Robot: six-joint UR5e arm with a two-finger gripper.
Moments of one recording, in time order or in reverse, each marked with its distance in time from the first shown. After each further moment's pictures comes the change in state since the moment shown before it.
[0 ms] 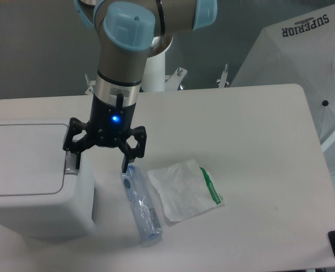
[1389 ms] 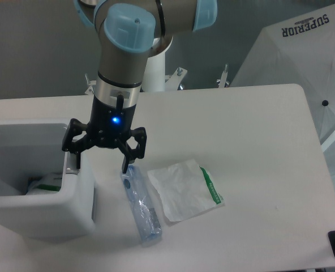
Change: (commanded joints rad) arm 0.002 0.003 0.015 0.020 -0.002 0.005
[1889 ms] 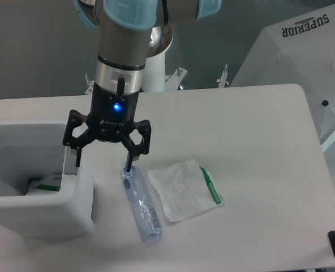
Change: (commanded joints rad) arm 0.029 0.006 0.083 0.012 0.047 0.061
